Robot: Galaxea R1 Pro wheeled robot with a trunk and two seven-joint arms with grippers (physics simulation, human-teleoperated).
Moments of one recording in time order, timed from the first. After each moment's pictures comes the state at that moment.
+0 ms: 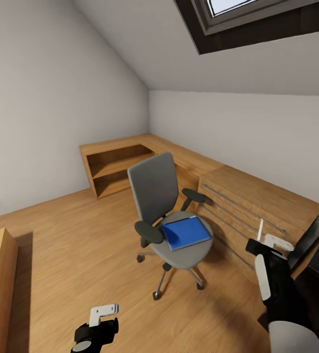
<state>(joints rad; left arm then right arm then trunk) 0.02 -0.10 -0.16 -1.40 0.15 0.56 0.41 -0.53 0.04 -0.39 -1.25 -0.06 0.56 -0.26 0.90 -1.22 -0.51</state>
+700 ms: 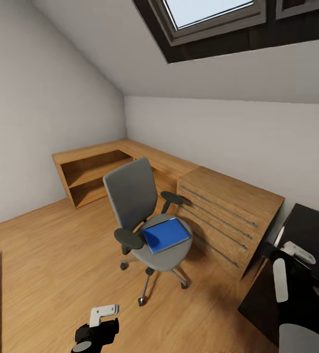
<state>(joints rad) 0.02 -0.10 -0.15 -1.40 0.15 0.56 0.41 -0.52 0.03 -0.56 -1.29 -0.16 0.58 -0.26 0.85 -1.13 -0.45</state>
